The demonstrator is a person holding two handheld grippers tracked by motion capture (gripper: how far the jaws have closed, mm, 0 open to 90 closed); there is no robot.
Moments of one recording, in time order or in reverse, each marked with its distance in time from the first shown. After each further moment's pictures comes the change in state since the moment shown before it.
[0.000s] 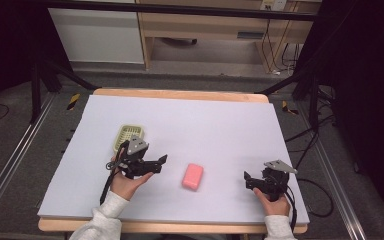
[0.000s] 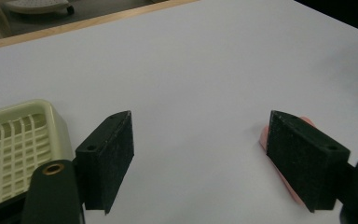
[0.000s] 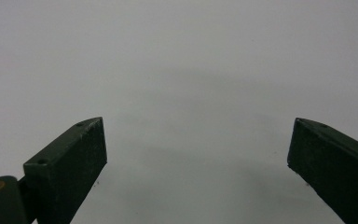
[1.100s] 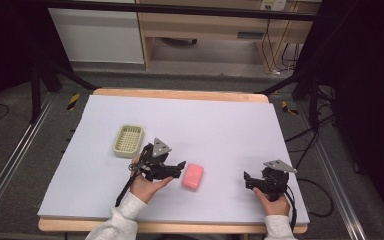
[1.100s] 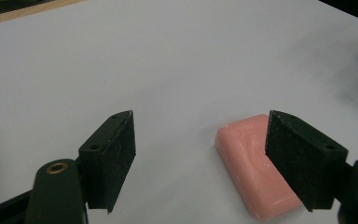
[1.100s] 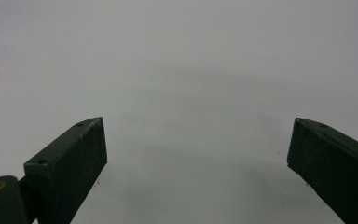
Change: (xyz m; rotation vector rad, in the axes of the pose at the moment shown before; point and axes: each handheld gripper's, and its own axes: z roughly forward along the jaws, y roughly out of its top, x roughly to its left) left arm -0.042 0.005 0.032 0.071 -0.057 0.039; right arm 0.000 0.000 0.001 0.008 0.008 0.004
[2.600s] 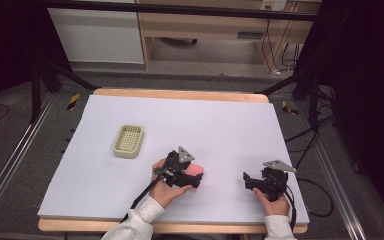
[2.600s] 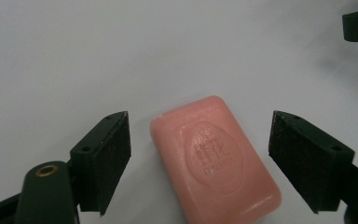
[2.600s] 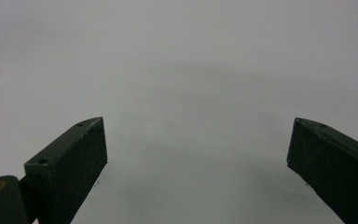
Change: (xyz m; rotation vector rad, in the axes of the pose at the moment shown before) left arm -0.041 -0.003 0.044 0.140 -0.061 0.051; right arm 0.000 0.000 0.001 0.016 0.008 0.000
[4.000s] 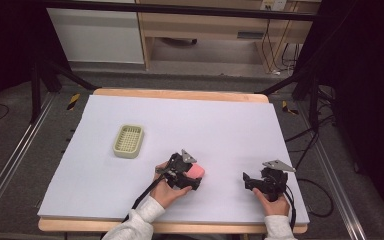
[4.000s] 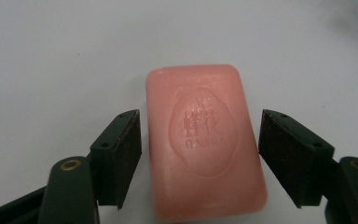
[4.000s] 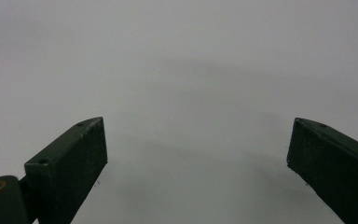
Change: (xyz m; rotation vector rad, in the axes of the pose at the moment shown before) left arm 0.002 -0.001 0.012 0.118 -0.040 0.008; right arm 0.001 0.000 0.001 0.014 0.005 0.004
